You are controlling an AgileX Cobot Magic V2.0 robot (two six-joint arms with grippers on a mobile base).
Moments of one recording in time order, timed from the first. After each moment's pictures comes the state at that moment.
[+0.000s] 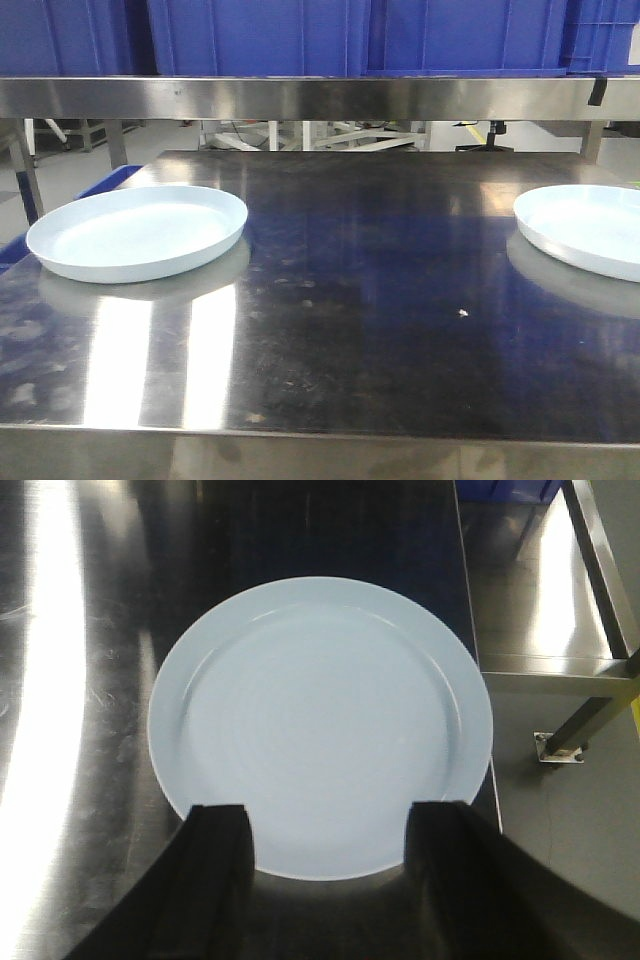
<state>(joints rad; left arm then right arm) -0.08 1.16 -1.00 -0.05 0.77 0.03 0.07 1.01 -0.62 -0.32 0.32 0.40</state>
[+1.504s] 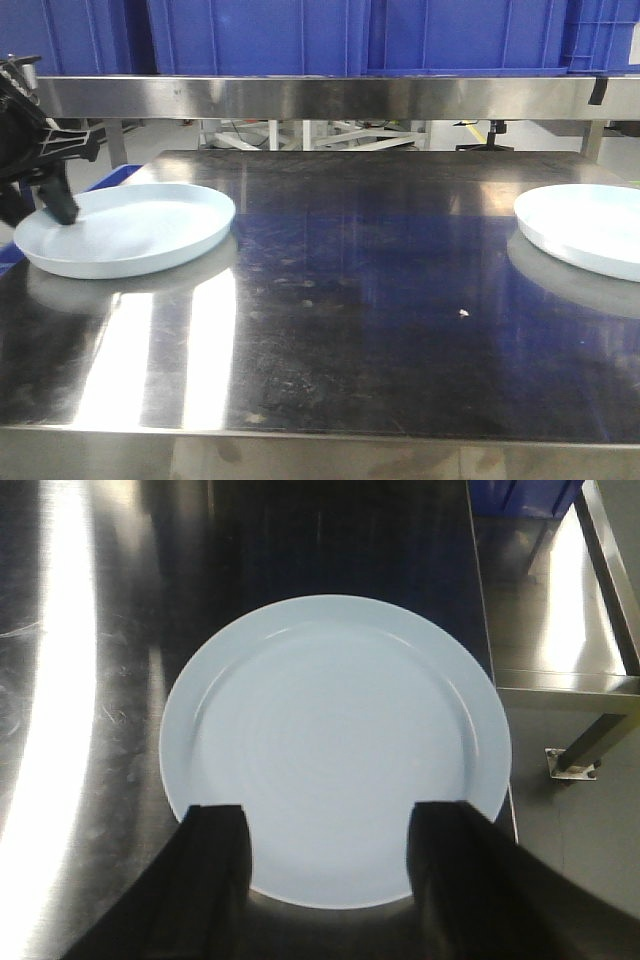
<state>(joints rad) -0.08 1.90 -1.30 -0.18 0.55 0.03 0.07 1.04 -0.62 -0.32 0.27 0.41</state>
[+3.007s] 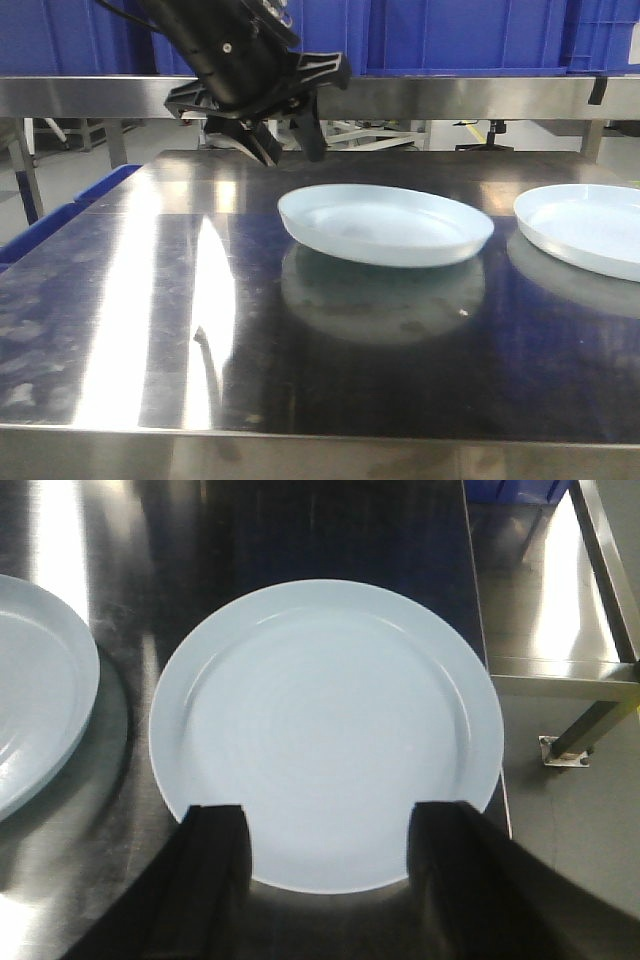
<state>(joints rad) -0.53 1.96 -1.60 -0.27 0.61 0.03 0.07 1.04 -0.62 -0.32 0.29 0.41</state>
